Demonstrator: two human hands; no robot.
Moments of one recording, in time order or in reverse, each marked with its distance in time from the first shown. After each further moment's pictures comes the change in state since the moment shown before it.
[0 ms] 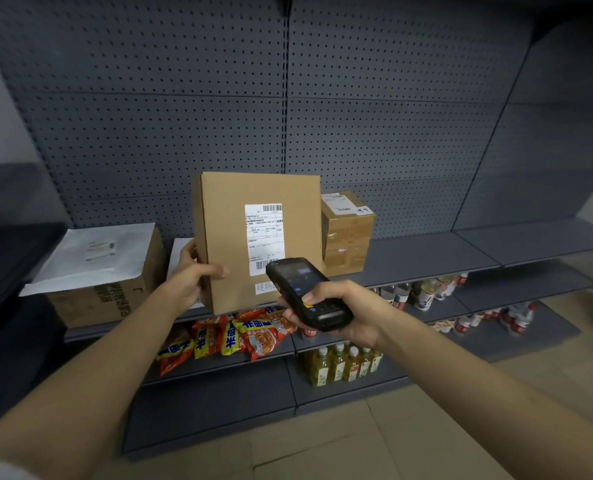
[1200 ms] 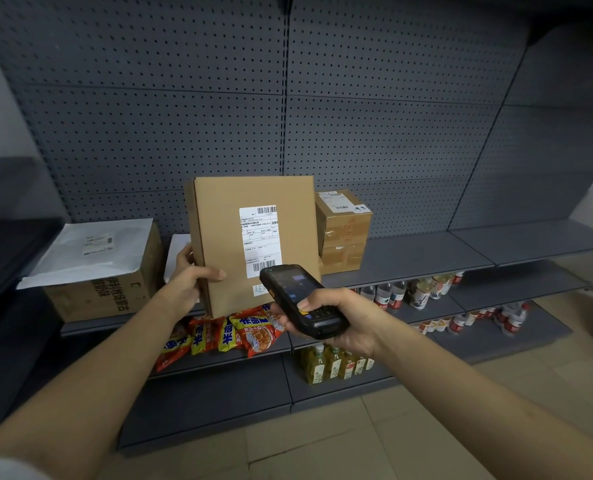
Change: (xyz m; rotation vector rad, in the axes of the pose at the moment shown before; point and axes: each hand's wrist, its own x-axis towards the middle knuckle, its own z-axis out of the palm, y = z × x) left_hand -0.014 -0.013 -0.003 -0.078 0.008 -0.008; right_hand -0.015 0.016 0.015 0.028 -0.004 -0.007
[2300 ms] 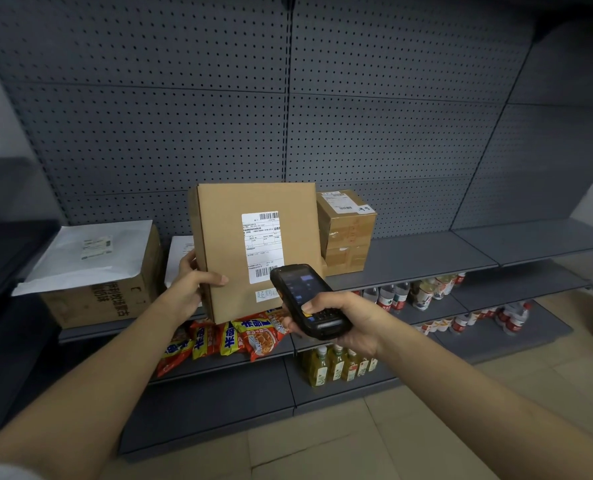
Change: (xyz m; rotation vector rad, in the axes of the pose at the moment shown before) left_hand 0.030 -0.010 -0.020 0.026 -0.051 -0.044; right_hand 0.030 -0.003 -0.010 -0.048 0.054 -0.020
